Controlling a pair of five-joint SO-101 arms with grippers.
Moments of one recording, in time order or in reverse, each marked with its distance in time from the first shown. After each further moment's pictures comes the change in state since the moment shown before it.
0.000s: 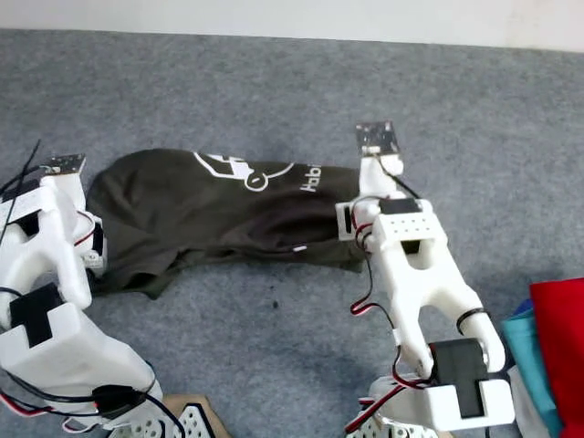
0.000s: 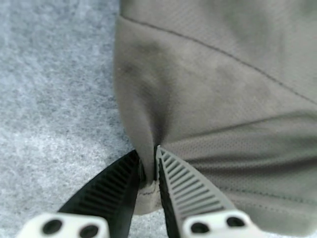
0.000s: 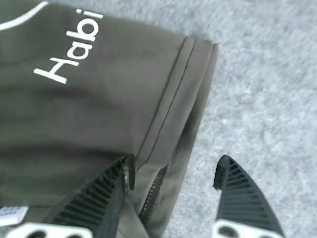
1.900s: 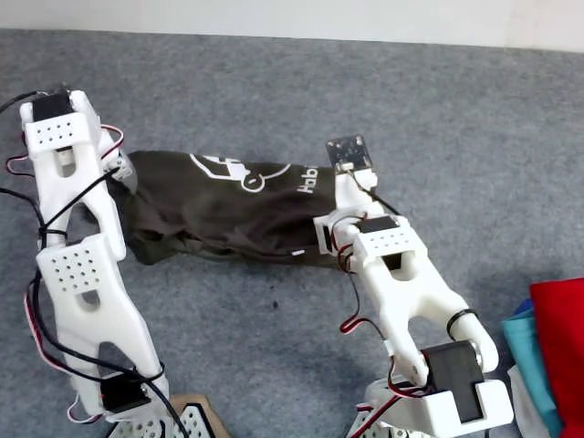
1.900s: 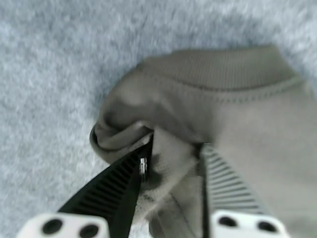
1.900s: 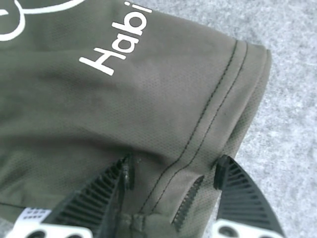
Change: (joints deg) left arm 12.7 40.7 -76.9 30.4 35.9; right arm -5.8 -0.6 7.2 -9.2 0.0
